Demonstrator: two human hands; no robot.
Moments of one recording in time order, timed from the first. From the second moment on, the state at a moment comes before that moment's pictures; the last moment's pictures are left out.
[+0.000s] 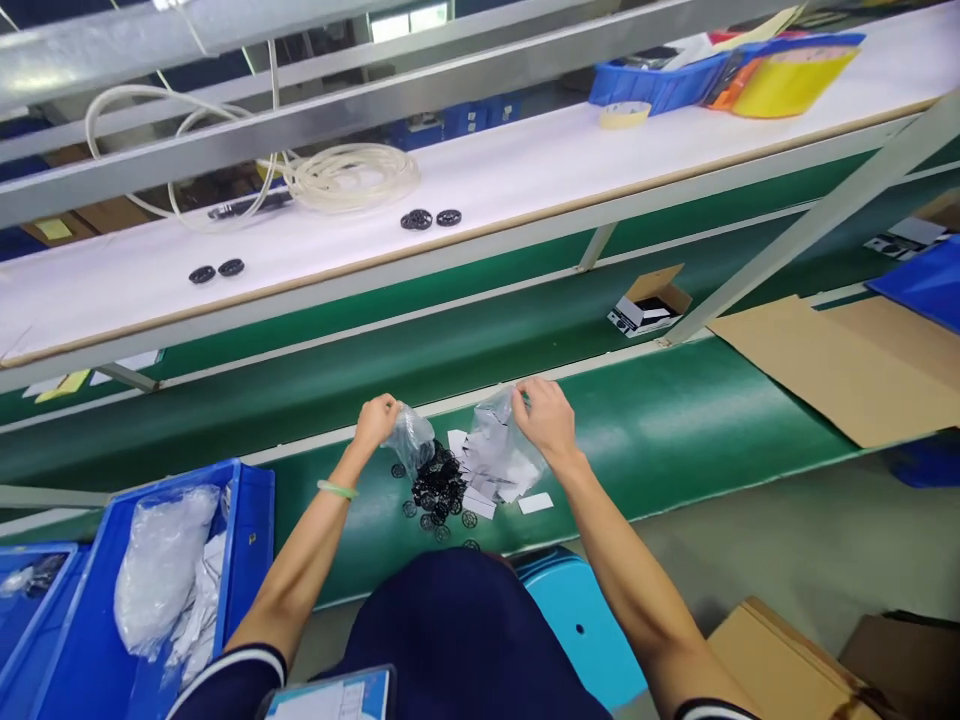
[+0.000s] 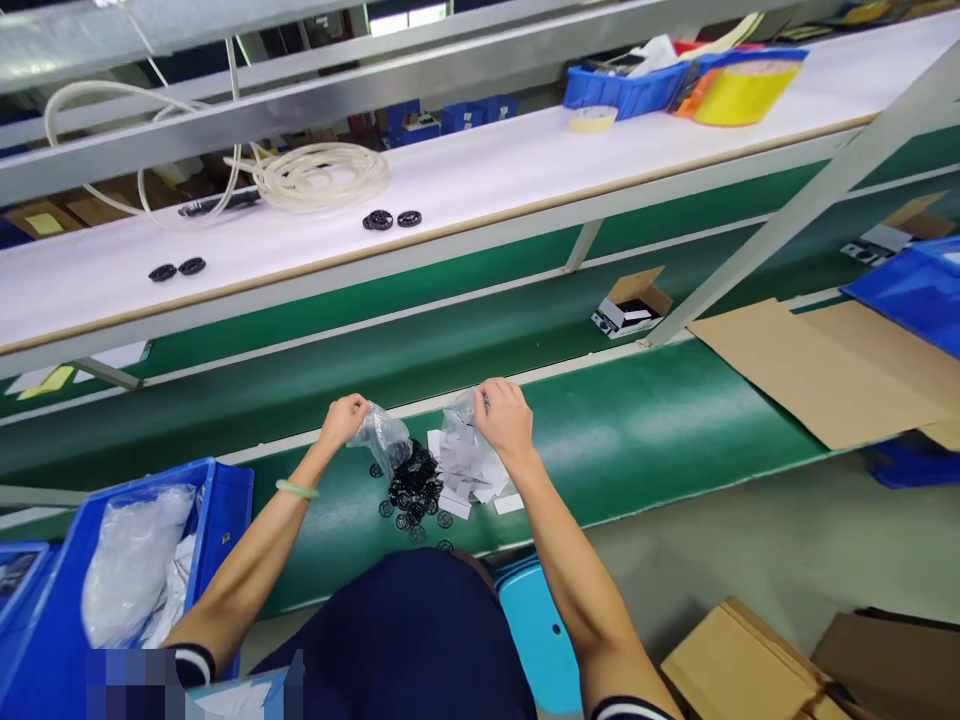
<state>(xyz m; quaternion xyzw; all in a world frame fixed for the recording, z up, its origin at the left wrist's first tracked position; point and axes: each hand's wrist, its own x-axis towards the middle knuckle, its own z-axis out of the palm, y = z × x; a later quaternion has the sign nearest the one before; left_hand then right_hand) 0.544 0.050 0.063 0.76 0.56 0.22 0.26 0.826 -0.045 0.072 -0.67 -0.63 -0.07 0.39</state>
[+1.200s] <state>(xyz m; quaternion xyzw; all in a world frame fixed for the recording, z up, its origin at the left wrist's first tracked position) 0.672 0.024 0.053 0.85 0.32 0.18 0.37 0.843 -0.055 0.067 -0.58 -0.72 0.10 0.37</state>
